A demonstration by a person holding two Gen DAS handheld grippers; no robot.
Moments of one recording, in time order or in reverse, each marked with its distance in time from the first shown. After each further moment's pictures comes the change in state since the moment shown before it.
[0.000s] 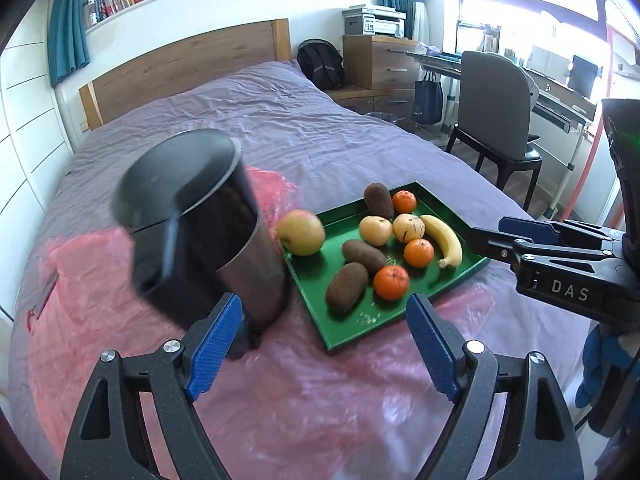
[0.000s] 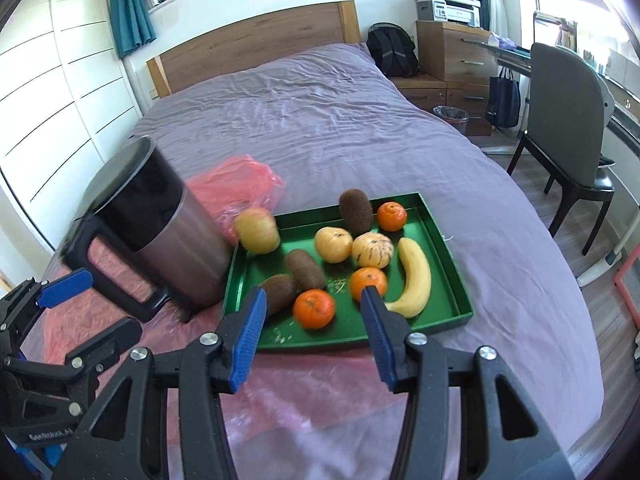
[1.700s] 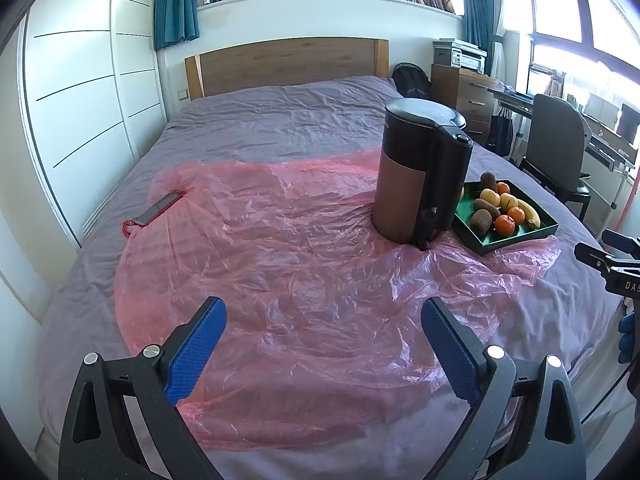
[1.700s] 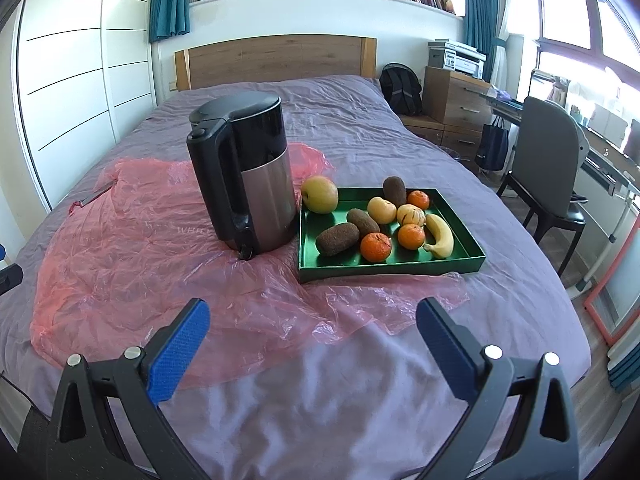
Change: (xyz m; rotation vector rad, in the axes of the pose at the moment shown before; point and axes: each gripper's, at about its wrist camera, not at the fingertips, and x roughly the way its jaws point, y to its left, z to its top) left arm -0.130 0.188 -0.180 -0.194 -0.079 0.173; right arm -0.068 0.130 -0.119 -0.133 -0.114 -0.115
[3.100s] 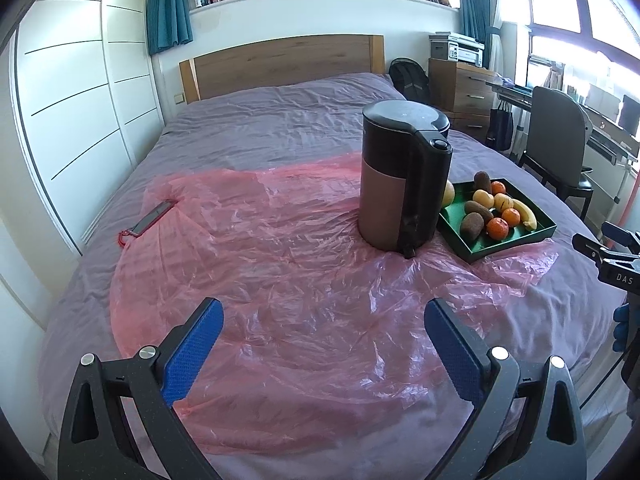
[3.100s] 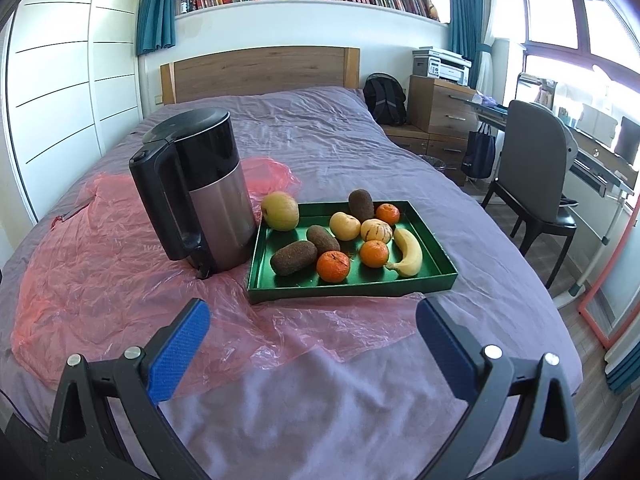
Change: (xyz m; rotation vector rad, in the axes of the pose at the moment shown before) left arm 0.002 -0.040 0.019 0.023 0.016 0.026; right arm 0.015 -0.052 0.013 0.007 -0.051 -0.033
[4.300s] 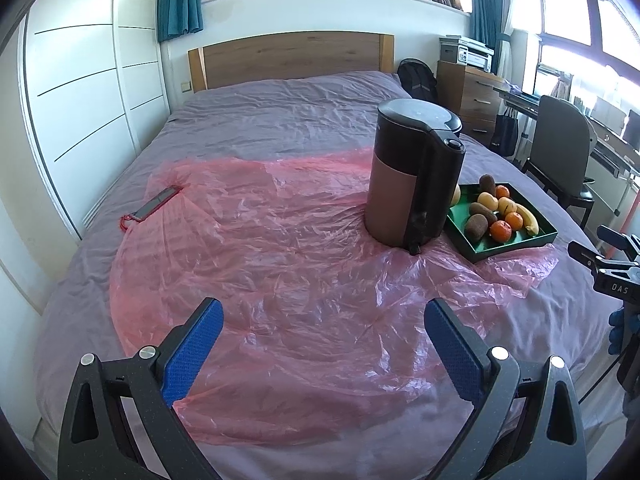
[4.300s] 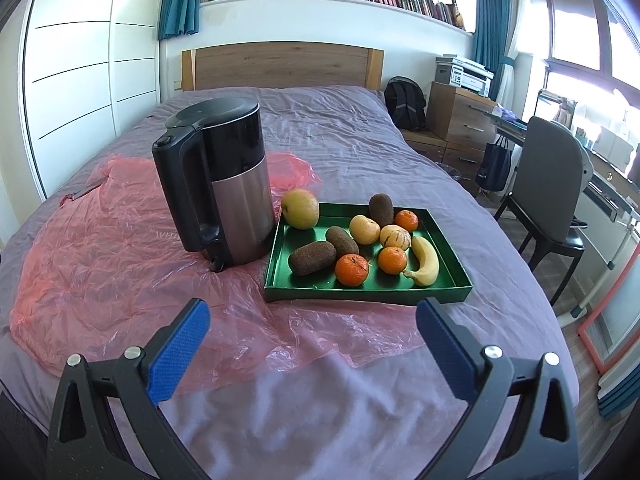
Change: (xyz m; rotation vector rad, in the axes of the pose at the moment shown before) left arm 0.001 0.013 -0.007 -0.046 0.013 -0.008; right arm 0.004 0.022 0.001 -0.074 0.009 0.026
